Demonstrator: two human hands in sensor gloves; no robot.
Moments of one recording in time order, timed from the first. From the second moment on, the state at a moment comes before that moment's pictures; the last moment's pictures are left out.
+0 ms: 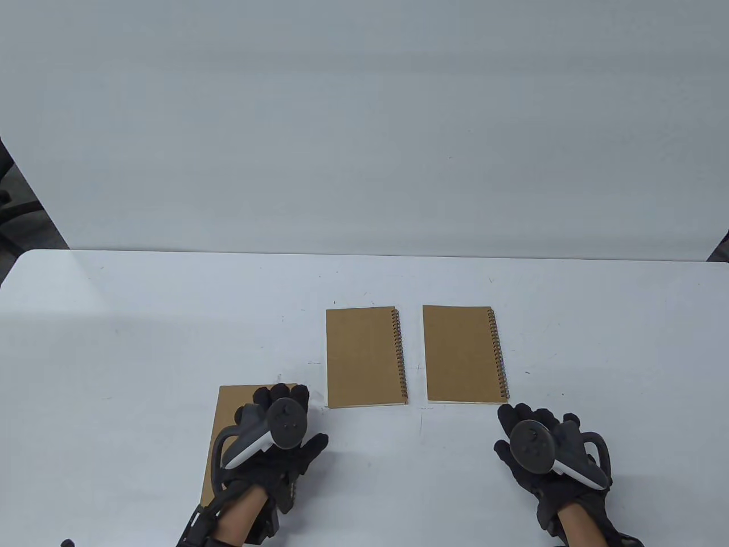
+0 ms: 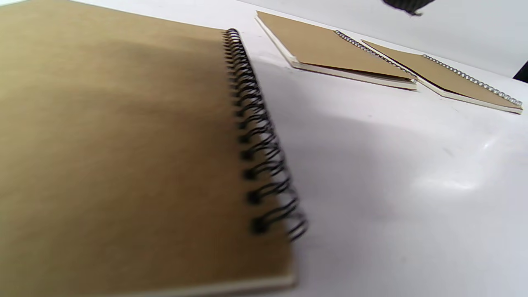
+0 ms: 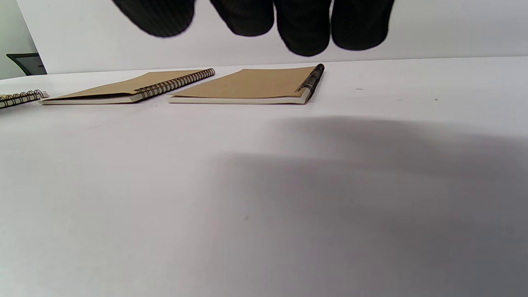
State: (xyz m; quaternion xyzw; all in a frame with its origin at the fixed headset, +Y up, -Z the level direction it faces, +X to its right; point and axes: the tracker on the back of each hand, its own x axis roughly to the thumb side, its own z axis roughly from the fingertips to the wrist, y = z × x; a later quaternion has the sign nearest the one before) left_hand -0.164 -0.739 -0.342 -0.20 -0.09 0.08 0.97; right_hand 0.236 -0.735 -0.315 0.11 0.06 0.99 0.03
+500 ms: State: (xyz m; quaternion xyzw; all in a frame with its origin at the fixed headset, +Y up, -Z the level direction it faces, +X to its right) left_hand -0.050 -0.746 -0.431 -0.29 -0.07 0.08 0.95; right_hand 0.230 -0.732 -0.312 0.14 0.06 0.99 0.02
